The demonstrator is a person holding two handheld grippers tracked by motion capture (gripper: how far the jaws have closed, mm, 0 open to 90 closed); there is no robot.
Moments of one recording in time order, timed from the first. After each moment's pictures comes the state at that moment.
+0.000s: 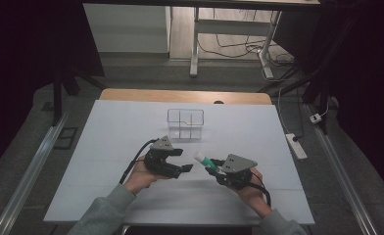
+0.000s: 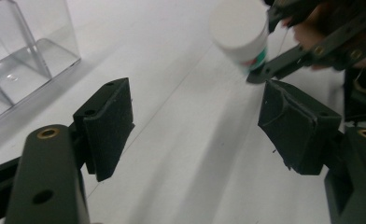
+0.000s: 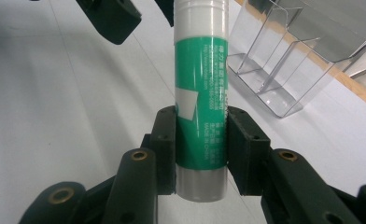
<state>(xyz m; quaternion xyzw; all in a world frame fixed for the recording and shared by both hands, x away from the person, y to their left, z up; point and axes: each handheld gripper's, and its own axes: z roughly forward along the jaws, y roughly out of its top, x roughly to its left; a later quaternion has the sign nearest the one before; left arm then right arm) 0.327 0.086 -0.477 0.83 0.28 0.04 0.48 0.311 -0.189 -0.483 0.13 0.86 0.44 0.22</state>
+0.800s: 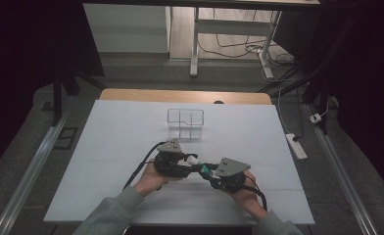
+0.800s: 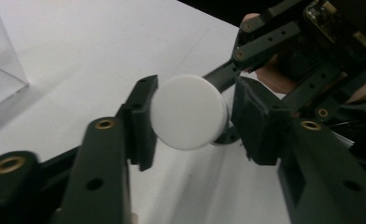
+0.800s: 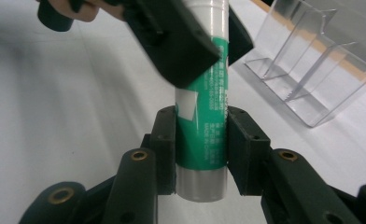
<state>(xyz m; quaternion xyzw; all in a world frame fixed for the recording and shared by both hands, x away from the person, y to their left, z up) 0.327 0.062 -0.482 0.82 0.25 0.01 0.52 0.306 -0.174 -0.492 0.12 0.86 0.45 0.20</state>
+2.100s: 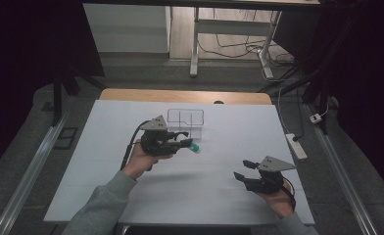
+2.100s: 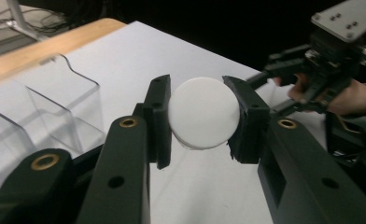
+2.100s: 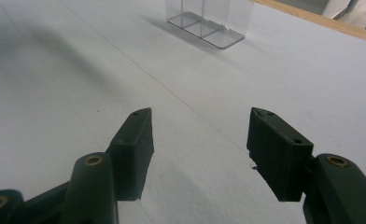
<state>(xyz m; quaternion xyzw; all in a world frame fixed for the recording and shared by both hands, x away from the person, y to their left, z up) 0.353 0.097 -0.422 0.80 0.26 0.07 0.54 0.308 -0.281 -0.491 0.27 0.82 0.47 0.18</state>
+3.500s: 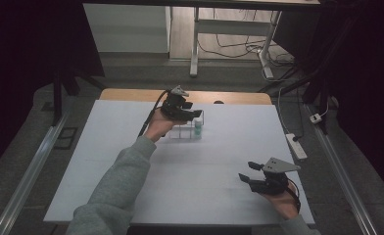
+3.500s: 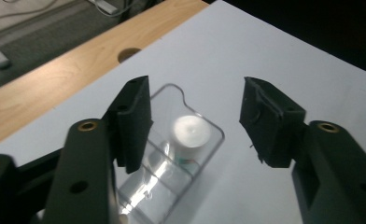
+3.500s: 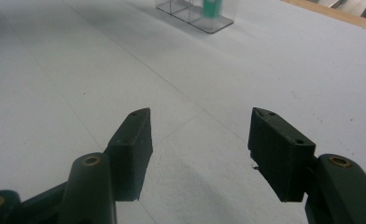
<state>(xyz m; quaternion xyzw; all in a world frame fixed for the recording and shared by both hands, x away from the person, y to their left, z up) 0.468 0.065 -0.420 0.82 0.33 0.11 0.45 0.309 -0.295 -0.498 0.28 0.83 0.45 0.18</state>
